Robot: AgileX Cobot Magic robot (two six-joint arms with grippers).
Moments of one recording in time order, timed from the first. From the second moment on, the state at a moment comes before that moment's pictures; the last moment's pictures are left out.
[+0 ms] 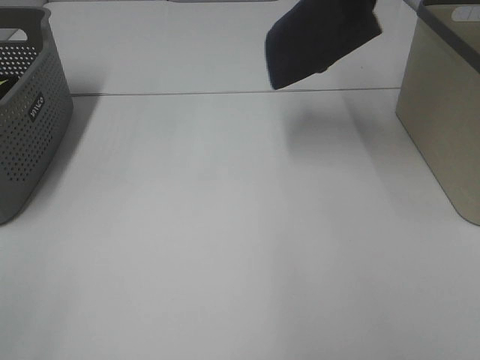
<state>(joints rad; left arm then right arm) -0.06 0.00 -0.50 -0.09 1.05 0.10 0.23 1.92 -1.96 0.25 1.03 -0.24</state>
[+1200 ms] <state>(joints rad) -0.06 0.00 -0.50 -0.09 1.05 0.10 -0.29 1.76 -1.63 0.15 0.94 -0.17</state>
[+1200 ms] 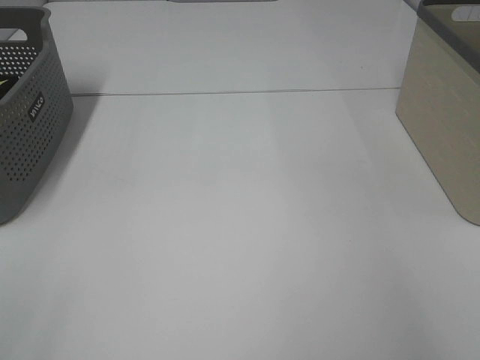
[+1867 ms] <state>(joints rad) -0.06 0.00 -0.50 -0.09 1.05 0.10 -0.27 1.67 -1.64 0.35 1.06 -0.19</state>
